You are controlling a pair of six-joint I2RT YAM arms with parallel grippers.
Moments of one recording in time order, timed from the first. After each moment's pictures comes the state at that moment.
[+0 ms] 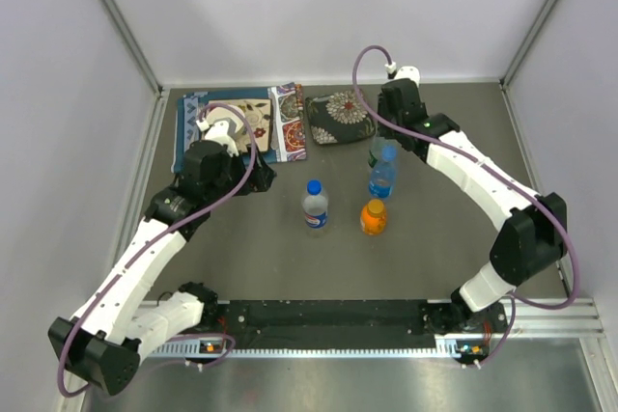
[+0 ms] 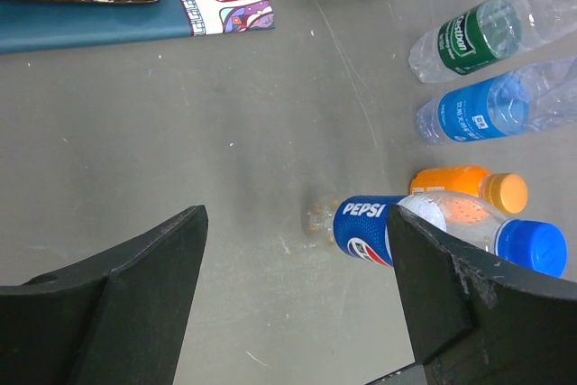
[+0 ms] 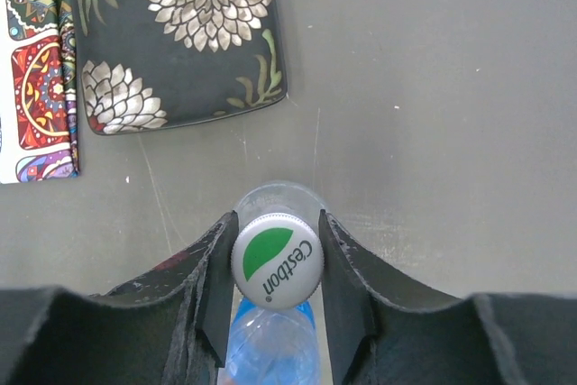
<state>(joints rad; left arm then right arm) -0.41 0.95 0.94 -0.52 0.03 -0.48 0.51 1.57 1.42 -0.49 0.39 0.31</state>
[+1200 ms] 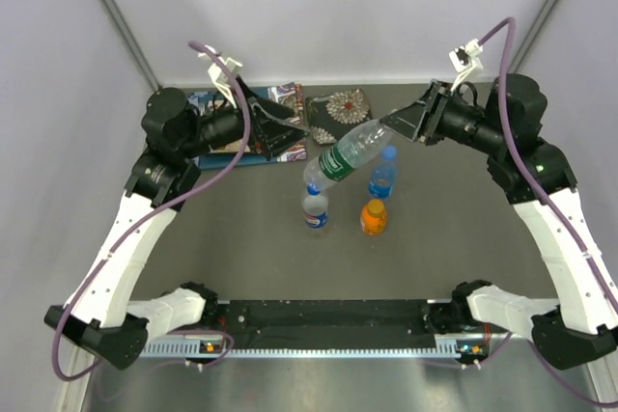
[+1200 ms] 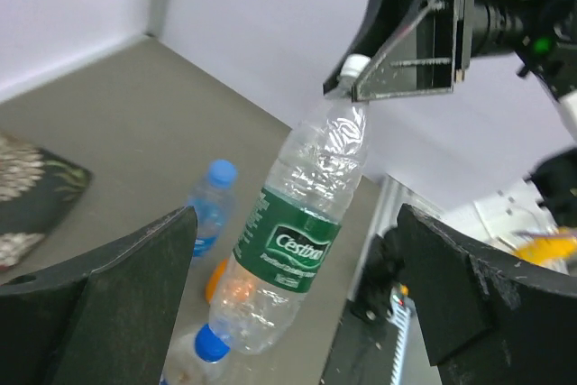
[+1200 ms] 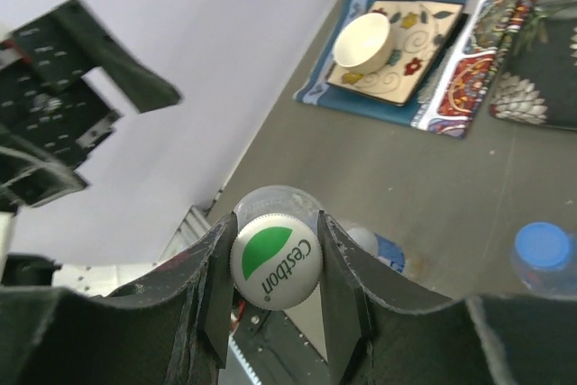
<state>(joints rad) -0.41 1.09 1.38 -0.20 0.68 -0.46 0.38 1.12 1.51 -0.58 -0.47 0.58</state>
